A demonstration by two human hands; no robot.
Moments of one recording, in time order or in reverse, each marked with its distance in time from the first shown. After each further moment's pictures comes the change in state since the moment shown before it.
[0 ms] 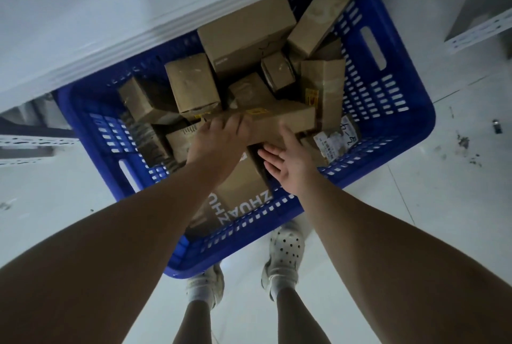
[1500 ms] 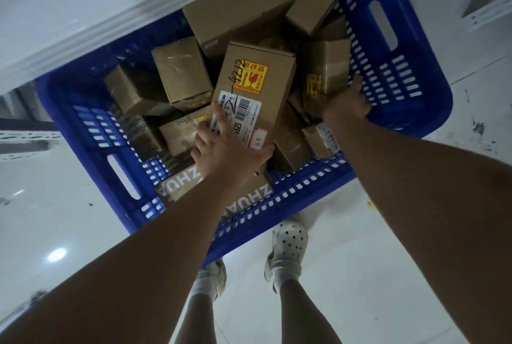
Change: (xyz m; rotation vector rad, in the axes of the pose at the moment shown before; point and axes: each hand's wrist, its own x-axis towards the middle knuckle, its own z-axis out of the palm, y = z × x) left_hand 0.006 0.039 0.017 -0.726 -0.172 -0.662; right_hand 0.067 -0.084 -0.050 -1.014 0.602 -0.388
